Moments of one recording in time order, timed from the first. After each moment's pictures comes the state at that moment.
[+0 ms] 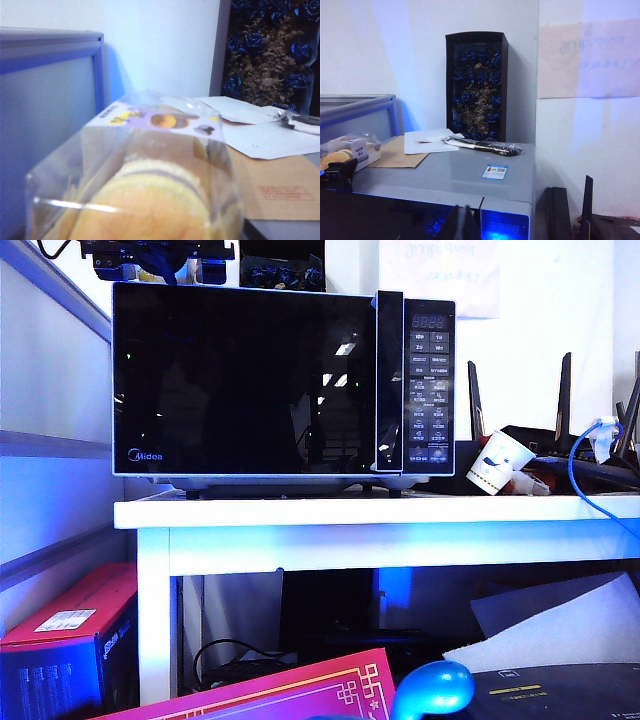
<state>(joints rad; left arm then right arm) -0.35 1.91 1.72 0.35 -0.57 0.03 0.19 1.06 1.27 0.07 -0.18 0.08</state>
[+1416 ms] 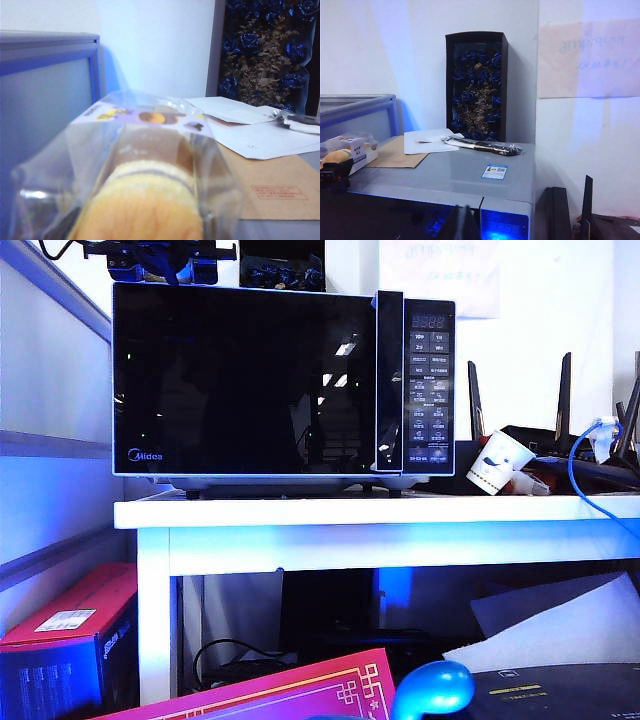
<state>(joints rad) -0.35 1.91 1.73 0.38 -0.56 0.06 0.19 1.06 1.27 0.07 -0.18 0.08</state>
